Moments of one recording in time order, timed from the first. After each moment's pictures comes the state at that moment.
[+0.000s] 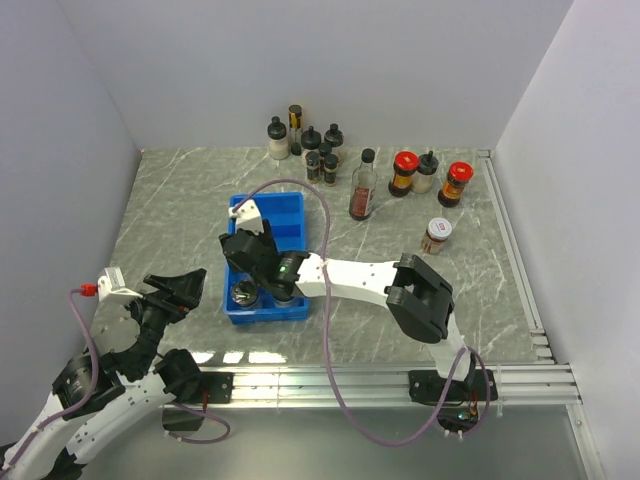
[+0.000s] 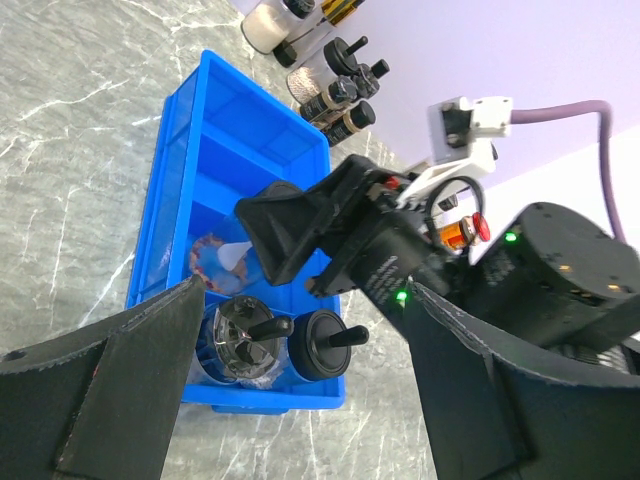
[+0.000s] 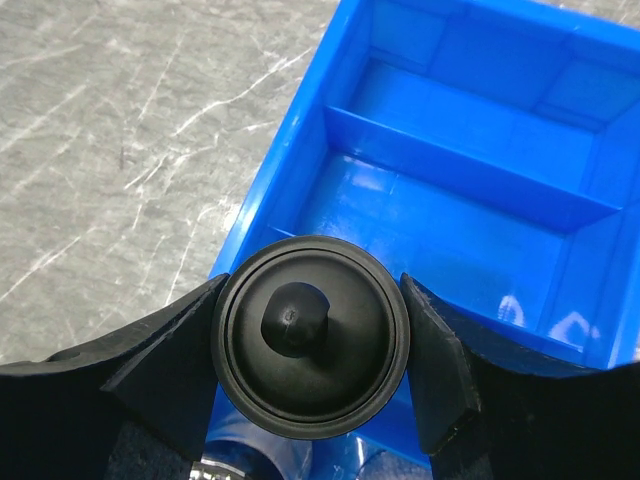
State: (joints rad) left arm -0.90 0.01 0.64 -0.78 -0.77 -0.97; right arm 1.17 2.03 1.60 -0.13 0.62 0.42
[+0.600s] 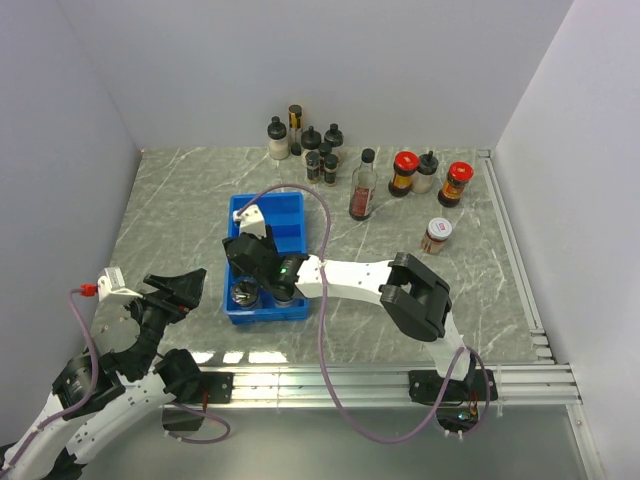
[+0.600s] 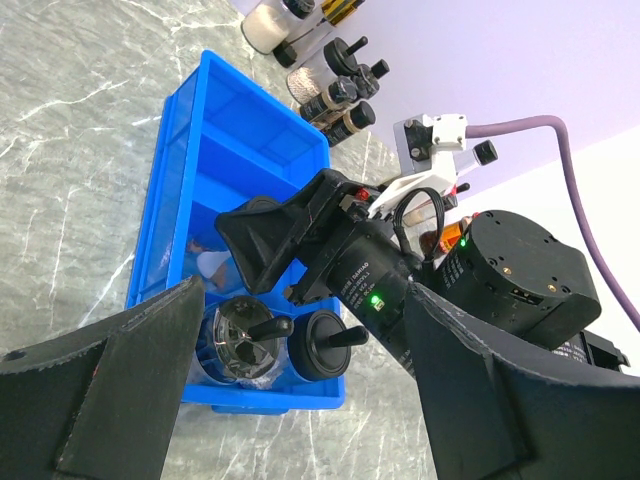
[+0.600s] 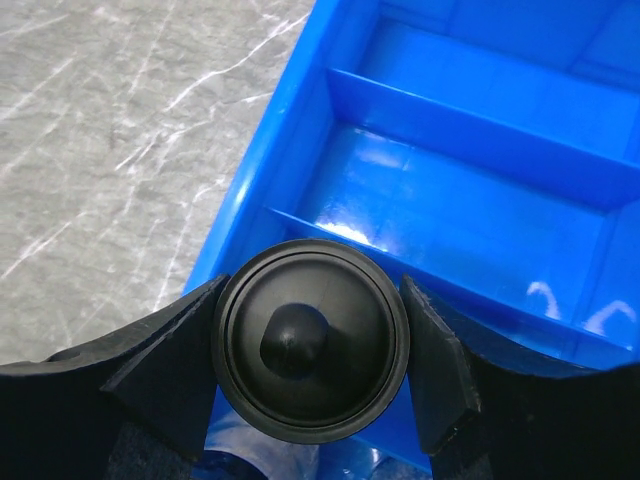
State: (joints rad) left arm -0.90 0.01 0.64 -0.78 -0.77 -0.97; right arm 1.17 2.06 1.56 -0.09 0.57 0.47
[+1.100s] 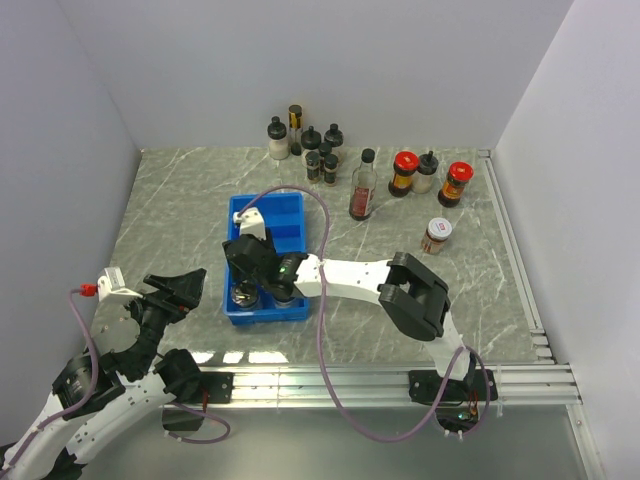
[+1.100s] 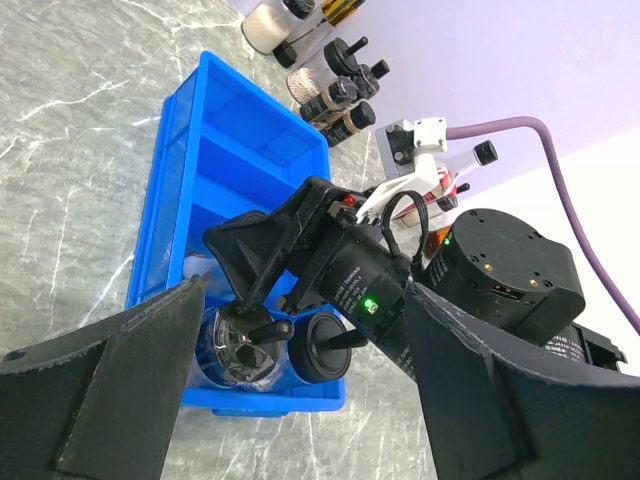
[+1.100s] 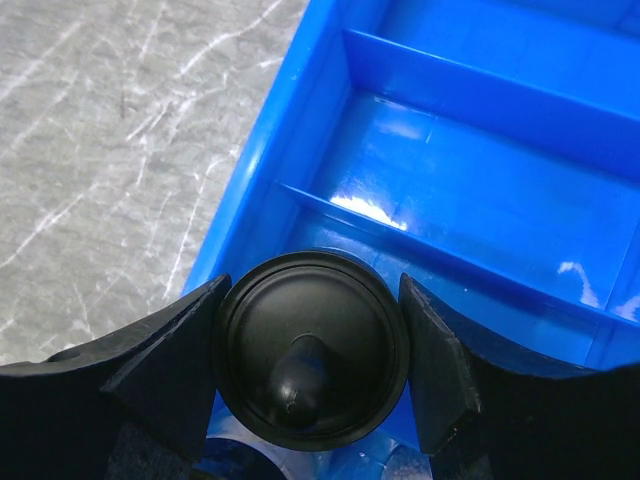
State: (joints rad) left arm -0.90 0.01 0.64 -0.78 -0.77 -0.97; right arm 1.16 2.07 1.57 -0.14 0.50 0.53
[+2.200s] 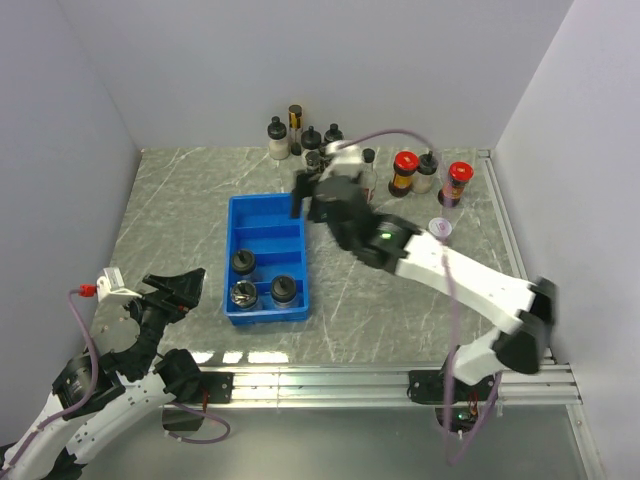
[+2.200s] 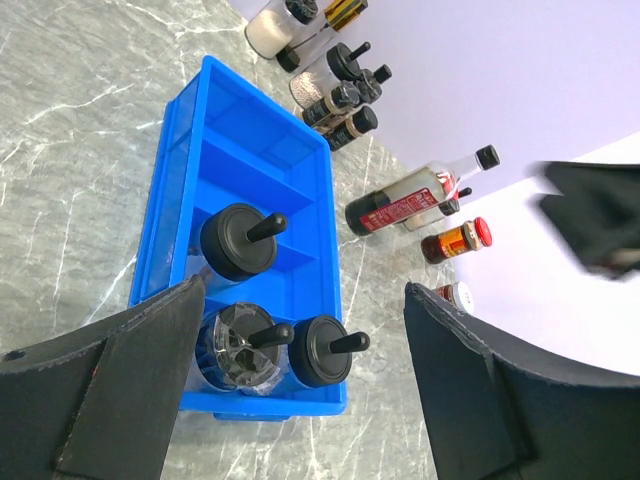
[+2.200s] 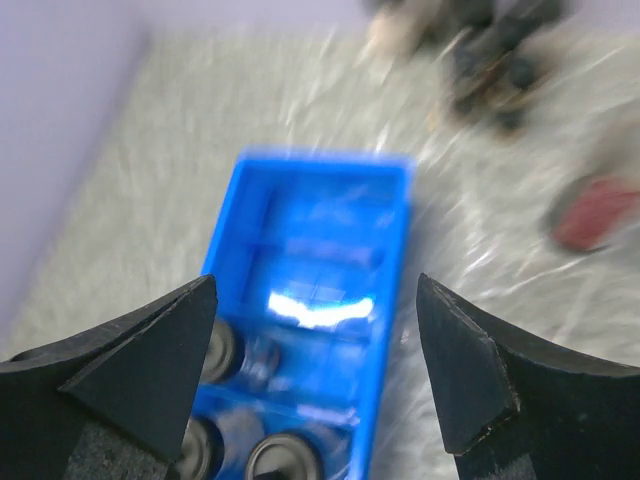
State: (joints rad) left arm -0.90 0.01 0.64 -0.78 -0.78 -0.97; right arm 0.99 1.52 1.47 -0.31 0.59 0.48
